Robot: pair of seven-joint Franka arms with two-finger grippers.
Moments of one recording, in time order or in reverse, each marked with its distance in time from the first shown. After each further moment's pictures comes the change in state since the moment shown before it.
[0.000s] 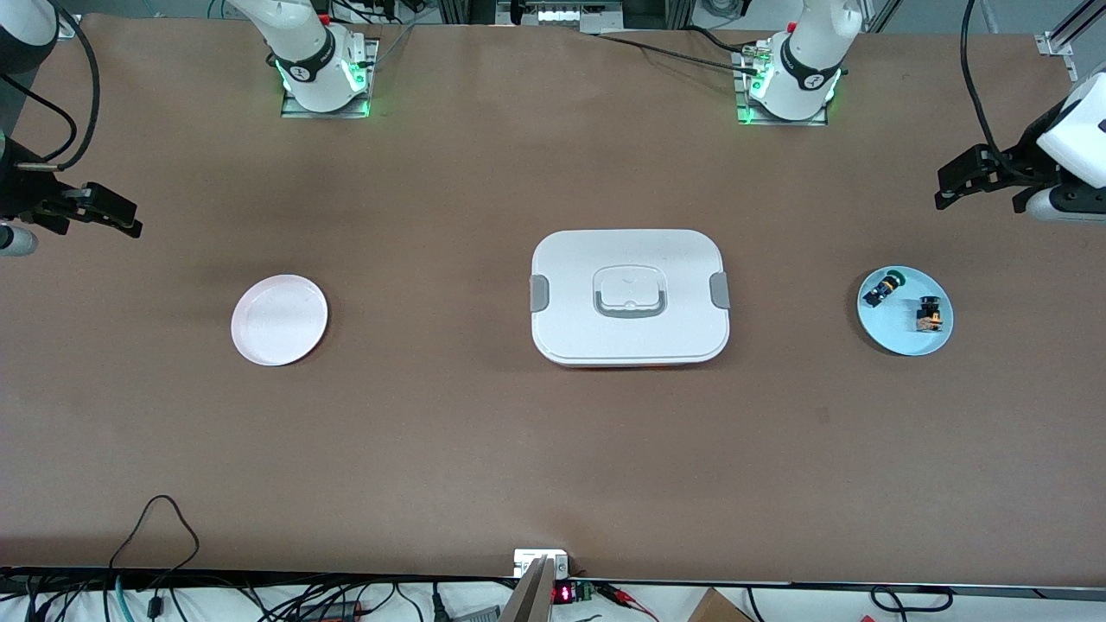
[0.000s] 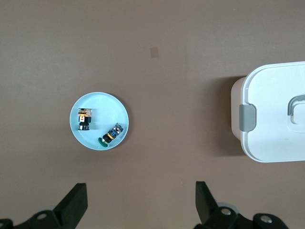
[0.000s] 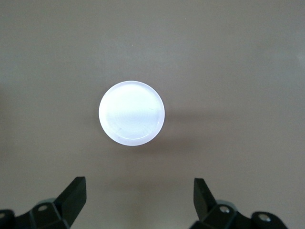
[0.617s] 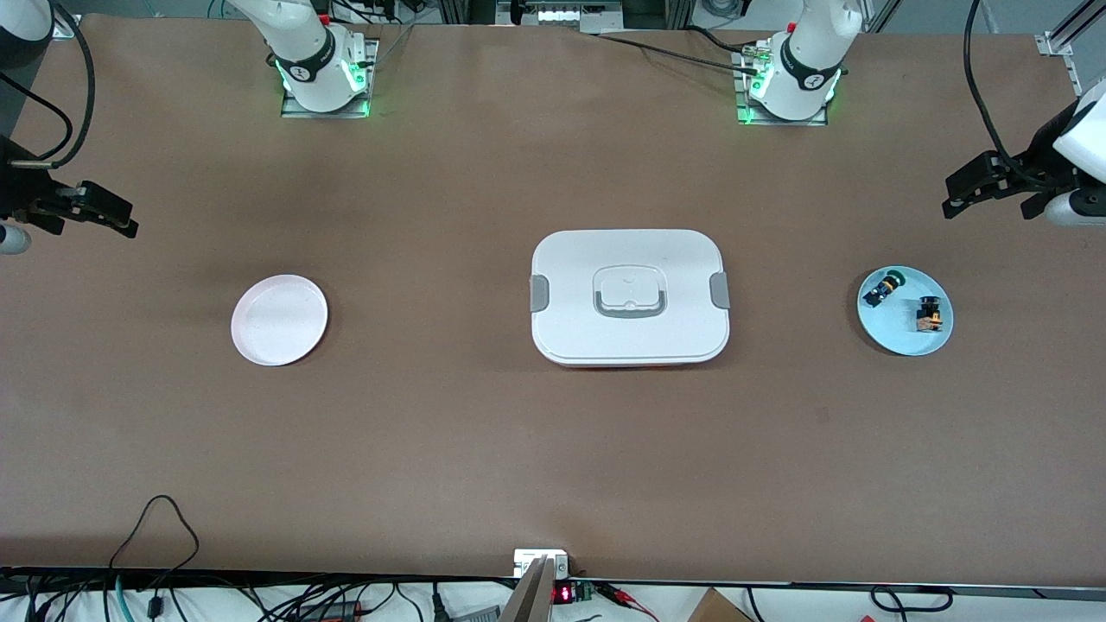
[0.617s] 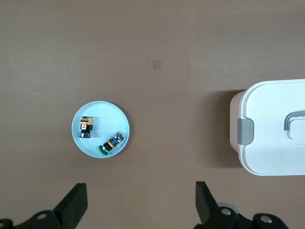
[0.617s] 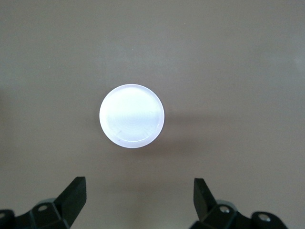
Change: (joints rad) left arm -0.004 0.024 0.005 0.044 0.000 0.017 -0.021; right arm 0.000 0.000 0.000 0.014 0.000 0.000 0.000
